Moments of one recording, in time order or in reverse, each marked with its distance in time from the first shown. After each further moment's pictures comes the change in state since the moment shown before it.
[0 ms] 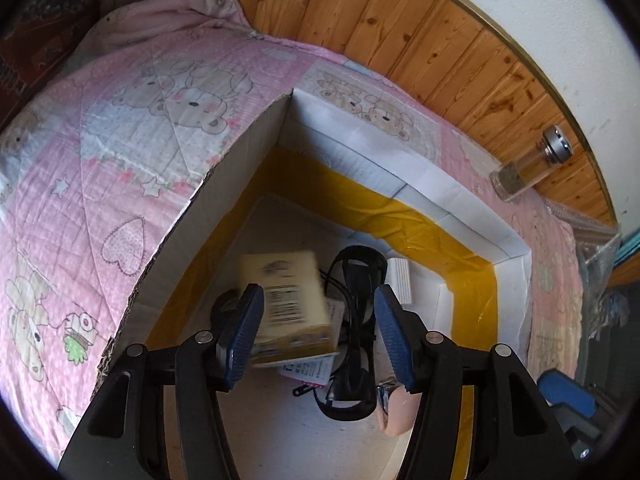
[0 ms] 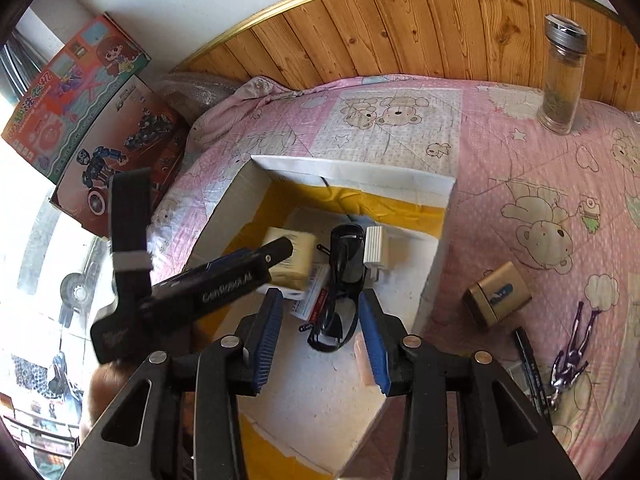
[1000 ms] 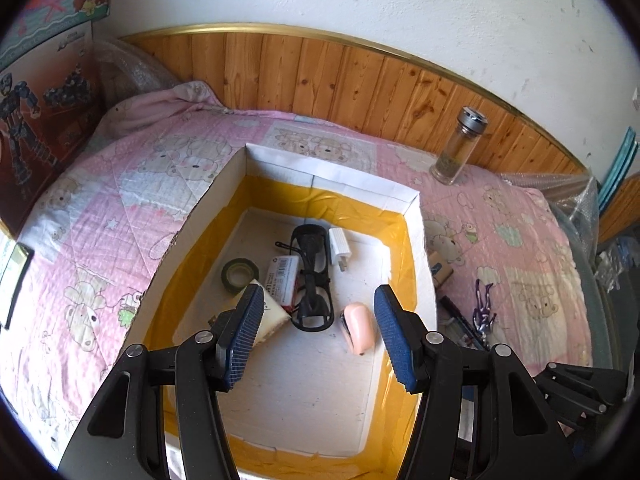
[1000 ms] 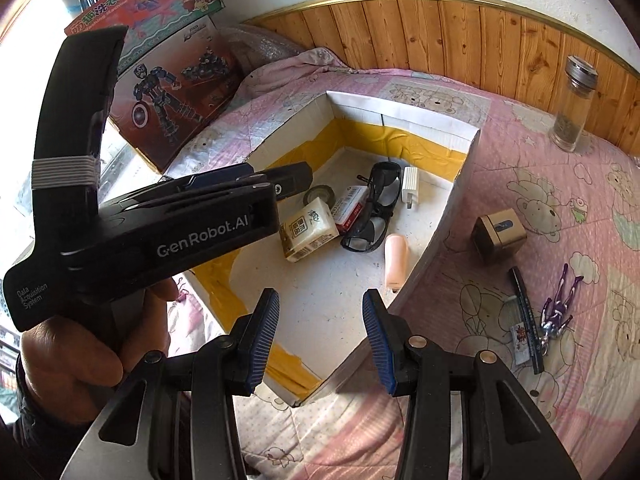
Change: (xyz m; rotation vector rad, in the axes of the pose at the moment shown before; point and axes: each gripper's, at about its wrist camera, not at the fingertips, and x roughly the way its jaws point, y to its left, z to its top) left arm -0.127 -0.048 -0.095 0.231 -0.223 0.035; right arm -0.052 0.049 -0.103 -0.248 0.022 -0.013
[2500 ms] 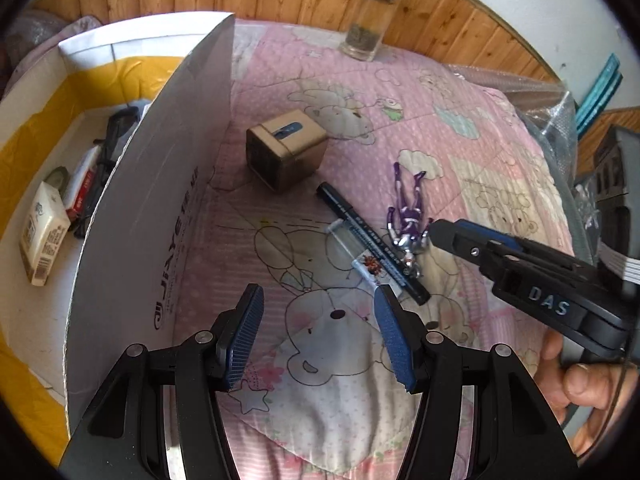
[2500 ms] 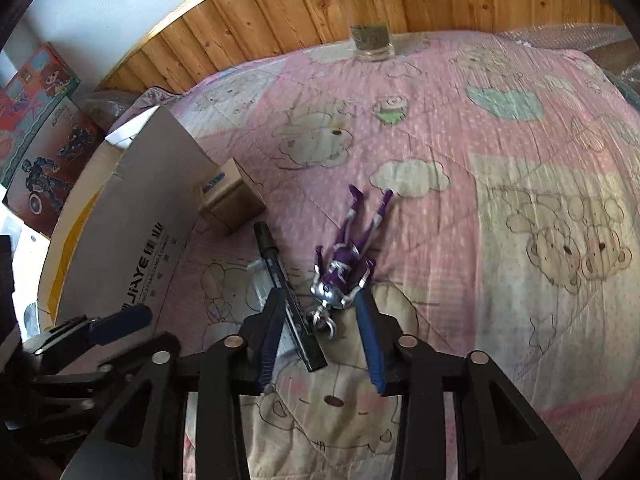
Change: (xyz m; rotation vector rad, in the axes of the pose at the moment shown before) left arm 0.112 -0.155 -0.083 0.071 0.271 -0.113; right arm 0.006 -0.240 -0.067 0.319 -0.060 -0.173
